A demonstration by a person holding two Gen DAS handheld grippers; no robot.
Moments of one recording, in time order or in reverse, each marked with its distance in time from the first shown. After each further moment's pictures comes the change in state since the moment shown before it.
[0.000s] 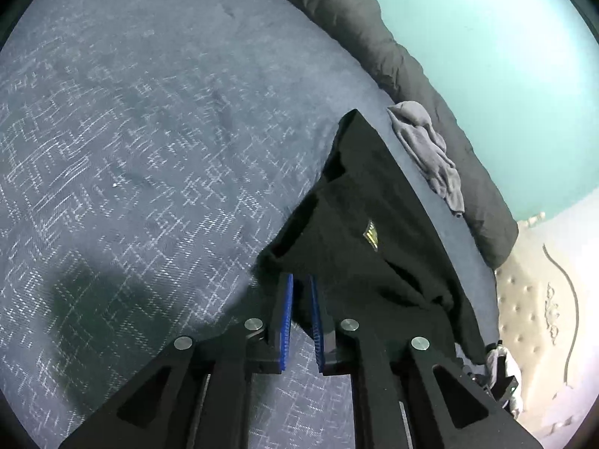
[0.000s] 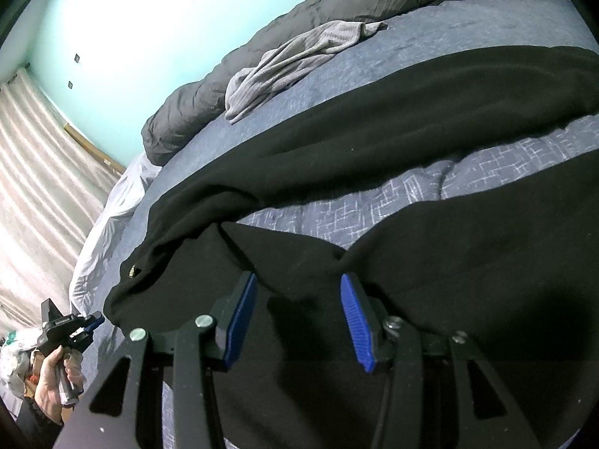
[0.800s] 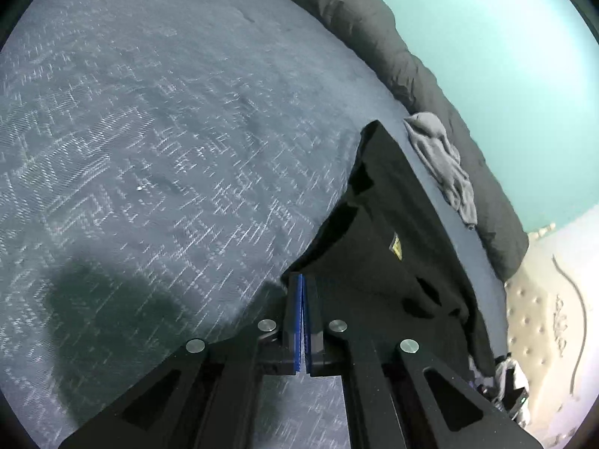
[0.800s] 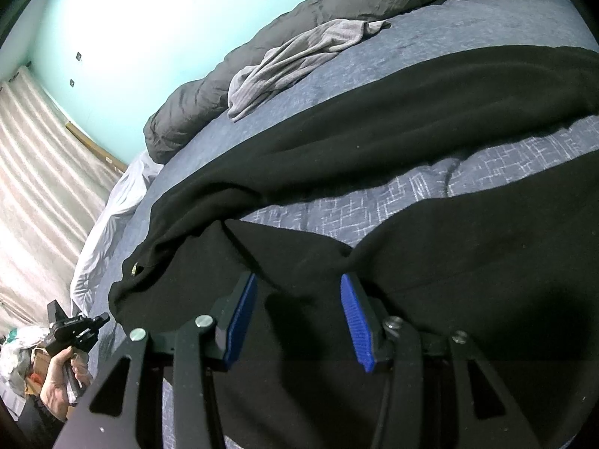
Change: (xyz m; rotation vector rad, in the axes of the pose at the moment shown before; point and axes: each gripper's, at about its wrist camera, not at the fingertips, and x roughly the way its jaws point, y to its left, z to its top) left arm -0.004 0.015 -0.003 -0.002 -0.028 0.048; right arm 0.000 0.002 0.000 -0.002 0.004 0.005
